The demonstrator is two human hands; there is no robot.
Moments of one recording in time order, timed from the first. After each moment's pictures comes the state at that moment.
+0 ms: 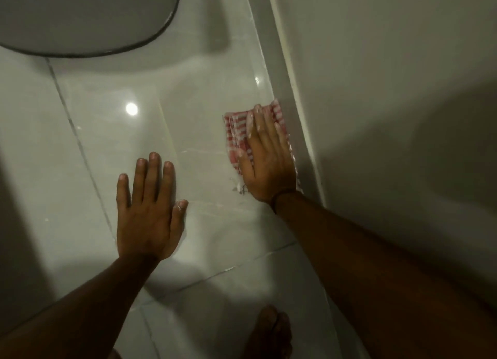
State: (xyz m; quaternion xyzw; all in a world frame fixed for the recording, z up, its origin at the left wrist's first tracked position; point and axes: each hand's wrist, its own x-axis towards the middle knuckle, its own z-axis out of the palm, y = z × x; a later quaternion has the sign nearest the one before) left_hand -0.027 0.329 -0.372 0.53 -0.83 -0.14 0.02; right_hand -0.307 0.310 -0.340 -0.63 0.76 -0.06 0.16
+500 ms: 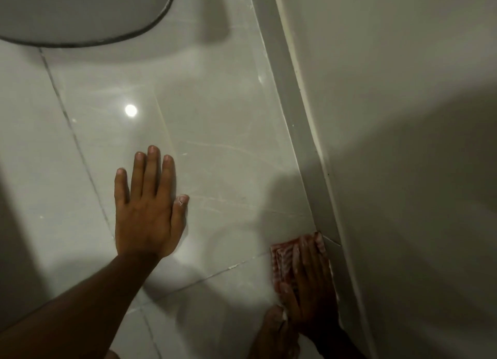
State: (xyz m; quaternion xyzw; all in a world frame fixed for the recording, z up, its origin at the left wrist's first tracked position) left_hand -0.025 0.333 -0.377 0.53 -0.84 -0.13 0.03; right_hand -0.288 0.599 -0.335 -0.62 0.77 0.03 0.17
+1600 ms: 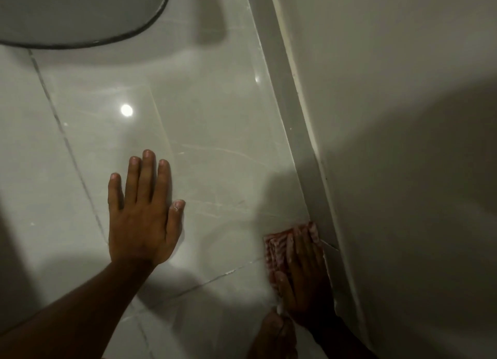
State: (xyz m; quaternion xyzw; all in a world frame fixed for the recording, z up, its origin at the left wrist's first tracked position) left_hand -0.023 0.330 -0.378 0.52 -0.84 -0.13 0.04; right_hand -0.291 0.572 -0.328 -0.60 0.77 0.06 0.22
